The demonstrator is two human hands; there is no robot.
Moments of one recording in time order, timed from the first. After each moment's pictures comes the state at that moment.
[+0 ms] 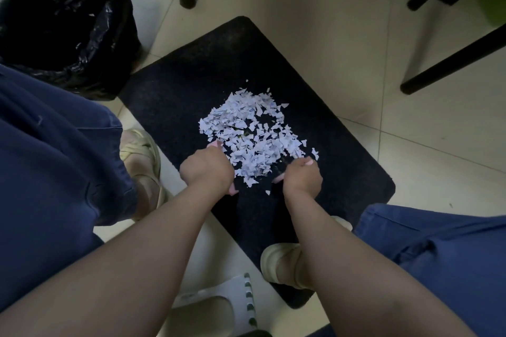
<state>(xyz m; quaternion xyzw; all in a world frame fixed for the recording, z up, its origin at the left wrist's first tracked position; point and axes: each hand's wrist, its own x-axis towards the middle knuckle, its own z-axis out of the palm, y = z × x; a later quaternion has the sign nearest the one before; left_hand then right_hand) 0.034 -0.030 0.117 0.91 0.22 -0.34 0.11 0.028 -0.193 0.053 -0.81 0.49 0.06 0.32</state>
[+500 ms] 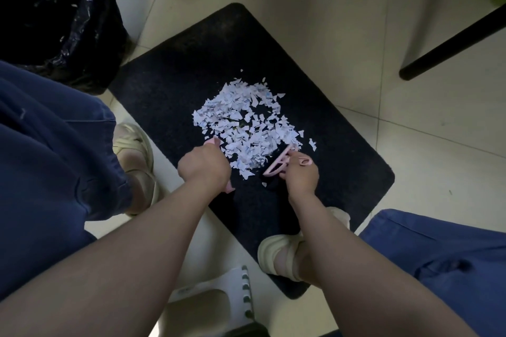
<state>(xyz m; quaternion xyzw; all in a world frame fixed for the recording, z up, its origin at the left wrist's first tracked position) 0.034 -0.043 0.105 0.90 0.21 -0.37 0.09 0.013 -0.209 0.033 -0.74 0.47 0.07 0.47</state>
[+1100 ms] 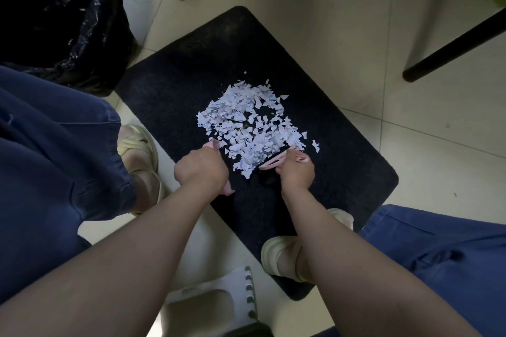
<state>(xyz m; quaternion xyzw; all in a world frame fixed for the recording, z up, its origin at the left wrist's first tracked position) 0.027 -0.032 0.111 0.91 0.21 -0.36 0.09 0.022 -0.188 0.033 -0.74 0.49 0.06 0.45</state>
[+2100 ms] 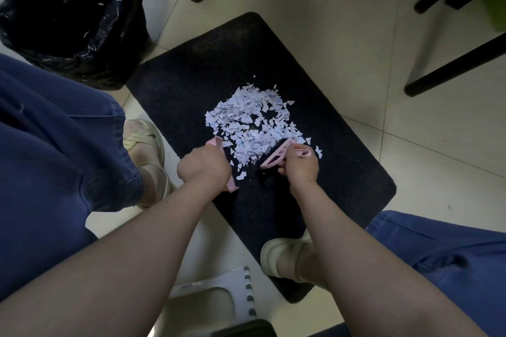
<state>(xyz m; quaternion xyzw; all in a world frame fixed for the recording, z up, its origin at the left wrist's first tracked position) 0.021 -0.018 0.111 0.91 0.24 -0.32 0.14 0.032 -0.188 0.051 -0.74 0.42 0.09 0.52</state>
